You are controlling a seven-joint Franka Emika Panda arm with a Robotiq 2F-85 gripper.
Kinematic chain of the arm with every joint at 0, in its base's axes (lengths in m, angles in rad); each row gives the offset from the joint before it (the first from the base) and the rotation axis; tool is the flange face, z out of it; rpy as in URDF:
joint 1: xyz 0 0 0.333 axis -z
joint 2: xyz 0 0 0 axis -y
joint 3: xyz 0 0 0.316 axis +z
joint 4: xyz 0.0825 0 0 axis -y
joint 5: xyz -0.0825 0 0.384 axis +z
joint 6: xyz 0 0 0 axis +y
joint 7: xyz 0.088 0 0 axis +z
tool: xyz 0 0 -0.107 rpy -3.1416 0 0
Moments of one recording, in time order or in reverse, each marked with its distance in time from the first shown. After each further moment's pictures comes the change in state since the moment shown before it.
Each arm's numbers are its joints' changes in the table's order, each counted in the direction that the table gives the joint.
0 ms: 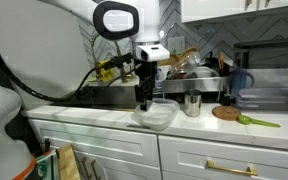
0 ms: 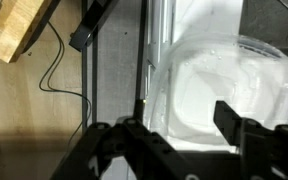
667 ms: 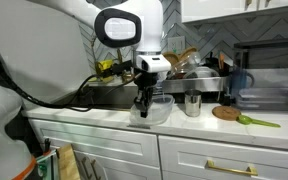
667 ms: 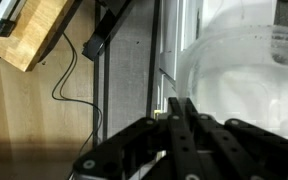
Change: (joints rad) arm 0.007 -0.029 -0.030 -0.026 -0.021 0.019 0.020
